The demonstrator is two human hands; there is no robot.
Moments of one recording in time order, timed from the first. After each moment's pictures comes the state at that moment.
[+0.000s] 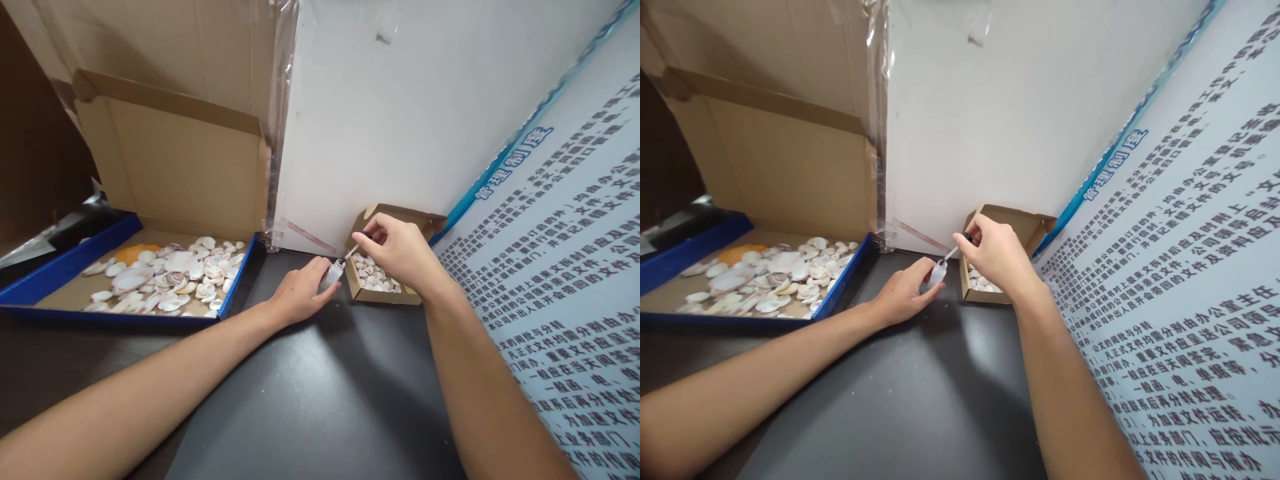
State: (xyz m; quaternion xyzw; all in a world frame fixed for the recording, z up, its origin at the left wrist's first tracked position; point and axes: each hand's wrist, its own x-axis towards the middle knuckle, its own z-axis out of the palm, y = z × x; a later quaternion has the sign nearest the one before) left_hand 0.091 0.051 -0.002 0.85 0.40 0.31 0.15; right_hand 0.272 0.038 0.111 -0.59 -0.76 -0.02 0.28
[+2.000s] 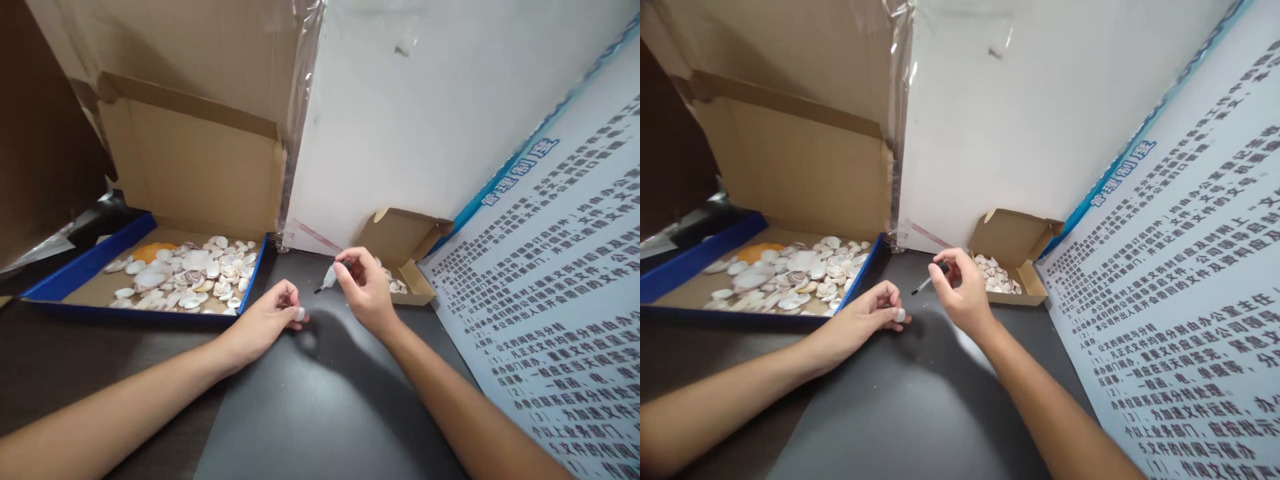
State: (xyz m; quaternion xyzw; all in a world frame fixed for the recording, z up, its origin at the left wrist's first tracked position) left_hand 0.021 -0.007 0.000 0.55 0.39 0.39 0.63; right_hand 0.212 0.012 0.042 -0.43 -0.72 0.19 0.51
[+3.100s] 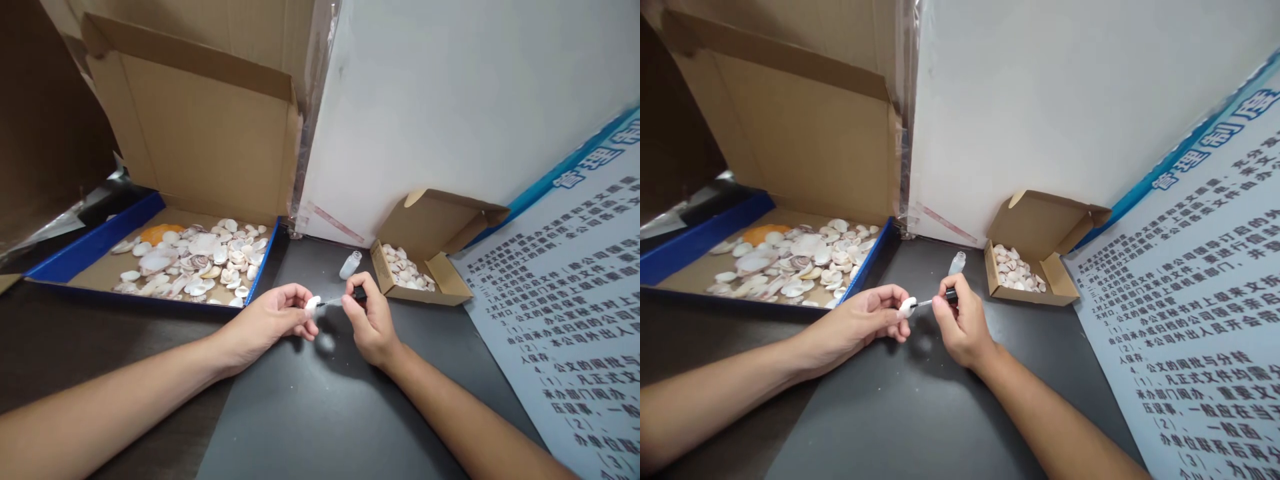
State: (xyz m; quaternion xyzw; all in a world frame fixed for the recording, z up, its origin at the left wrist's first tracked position) left_hand 0.014 -0.009 -0.004 0.44 0.38 0.35 0.74; right_hand 0.211 -0.006 -0.014 -0.43 -0.73 0.28 0.45
